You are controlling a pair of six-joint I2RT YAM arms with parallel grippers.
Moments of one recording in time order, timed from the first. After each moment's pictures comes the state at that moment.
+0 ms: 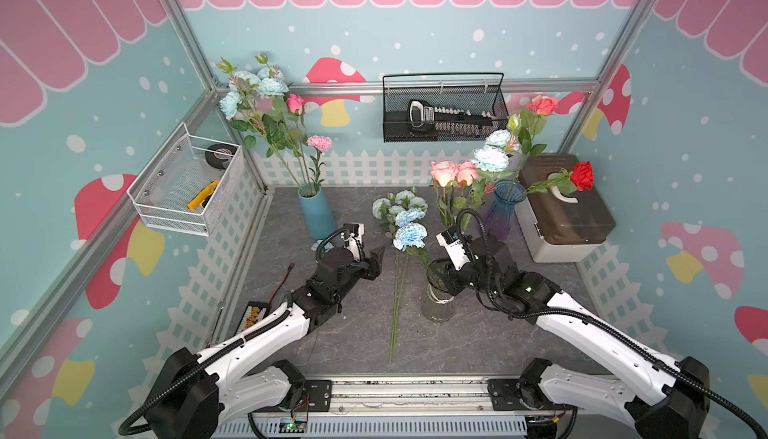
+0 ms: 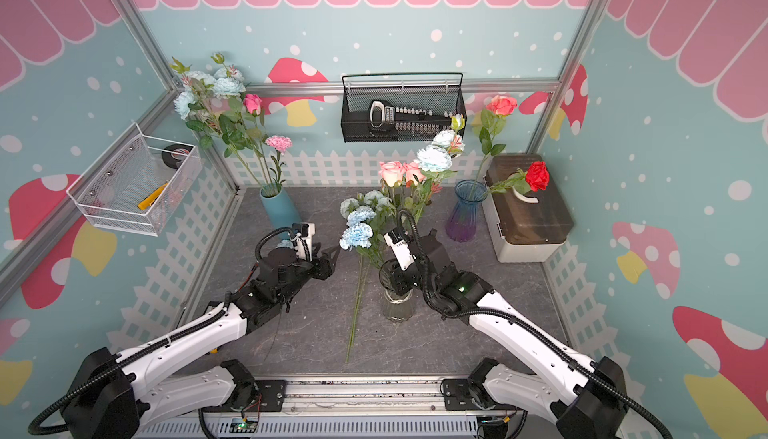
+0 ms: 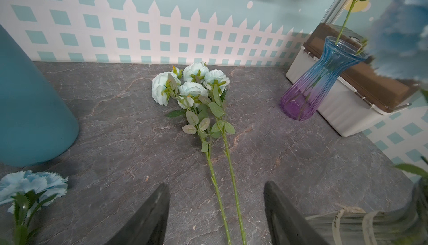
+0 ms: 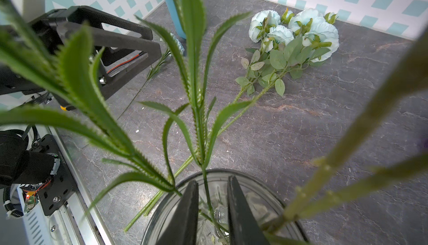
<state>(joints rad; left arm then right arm) -0.63 1.11 0.63 0.16 -0.16 -0.32 0.72 1.07 0.90 -0.42 -0.09 0.15</state>
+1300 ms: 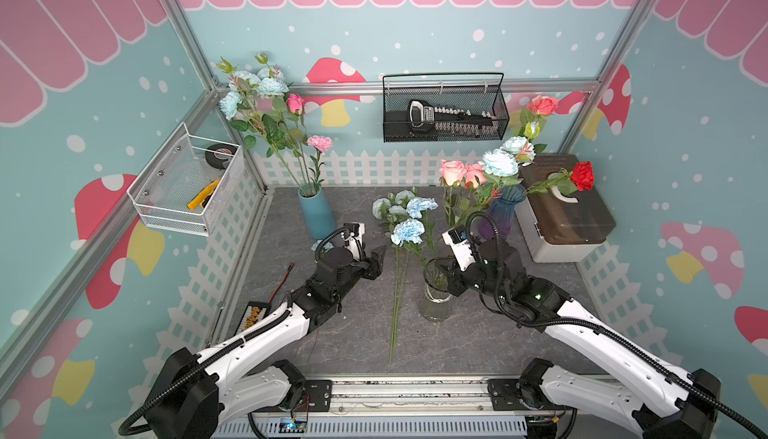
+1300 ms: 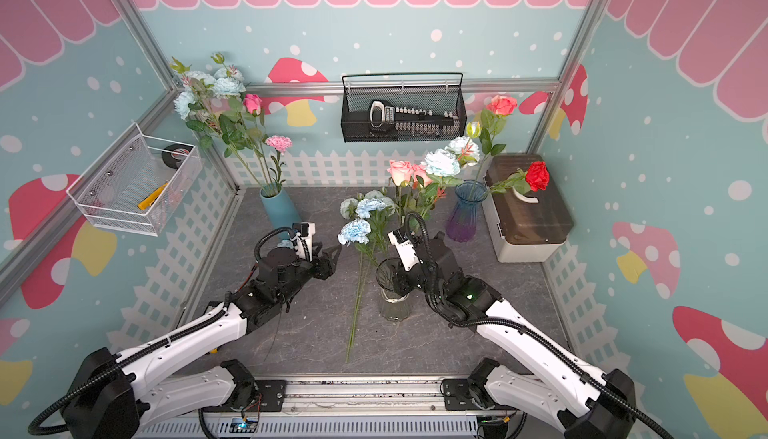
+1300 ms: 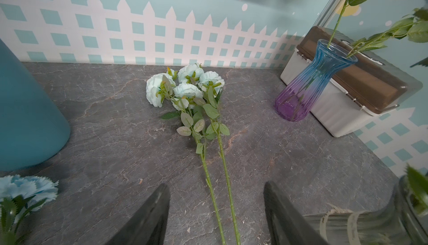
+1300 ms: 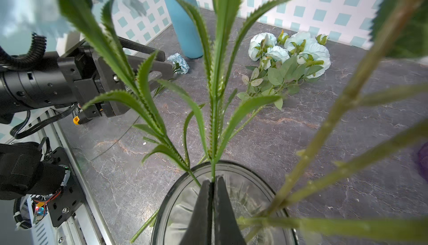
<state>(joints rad) -0.63 1.10 0.63 0.17 -0.14 -0.33 0.73 0.99 0.89 -0.39 -0.07 0.16</state>
